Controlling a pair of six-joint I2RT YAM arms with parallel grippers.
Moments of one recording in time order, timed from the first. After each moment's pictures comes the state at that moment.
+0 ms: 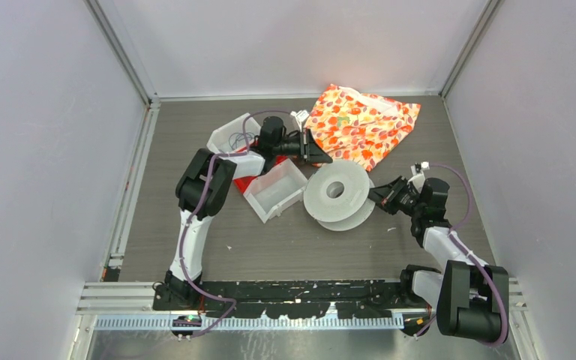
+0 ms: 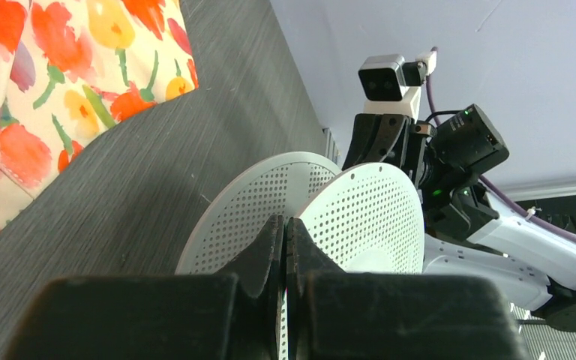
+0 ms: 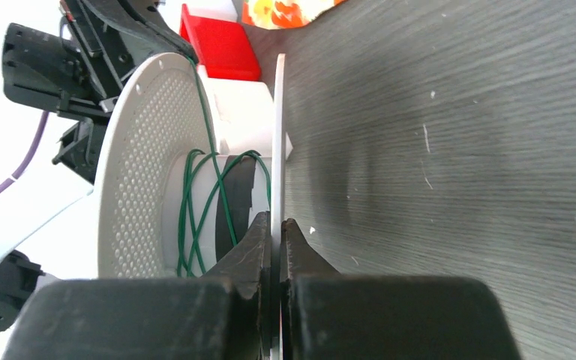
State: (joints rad) left arm -0.53 2.22 1.42 0.63 0.95 -0.99; right arm -0.17 1.07 0.28 0.36 -0.78 0.90
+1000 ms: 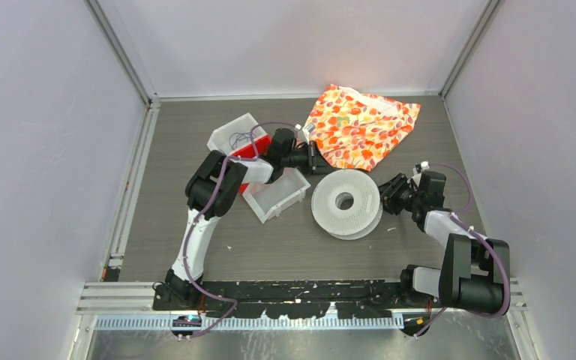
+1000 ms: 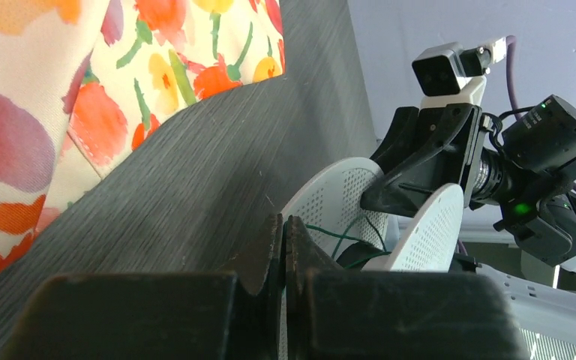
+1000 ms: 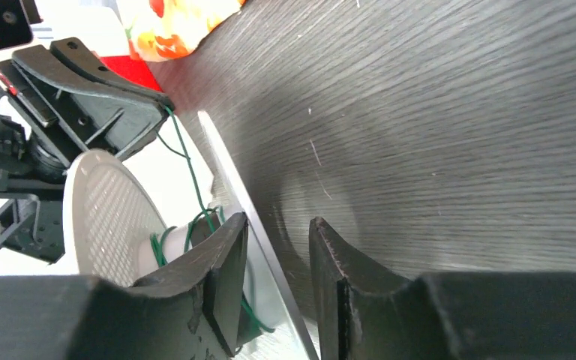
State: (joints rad) left arm -0.59 2.29 1.40 0.55 0.79 -0.92; right arm -0.18 1.25 0.40 0.14 -0.63 0.78
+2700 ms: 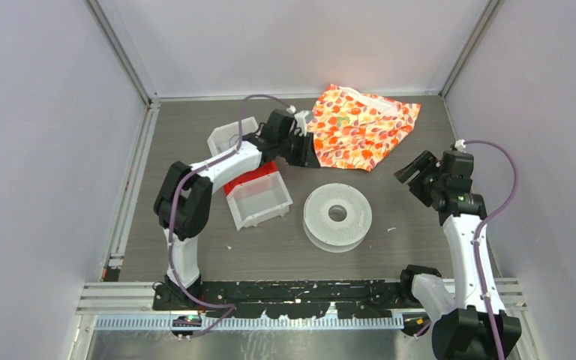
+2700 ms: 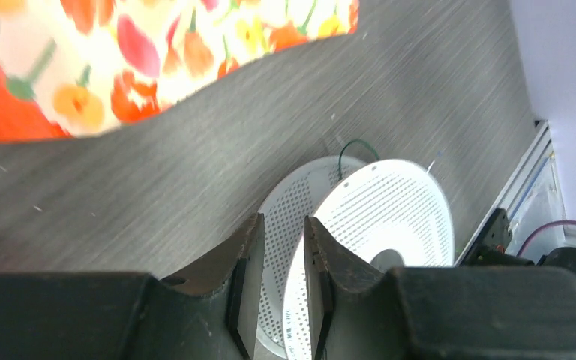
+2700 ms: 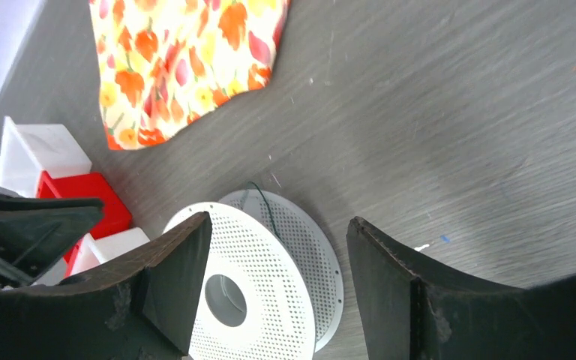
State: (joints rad) left arm -0.62 1.95 1.45 -0.20 0.45 -0.44; right arm -0.18 0.90 0.77 -0.60 -0.17 0.64
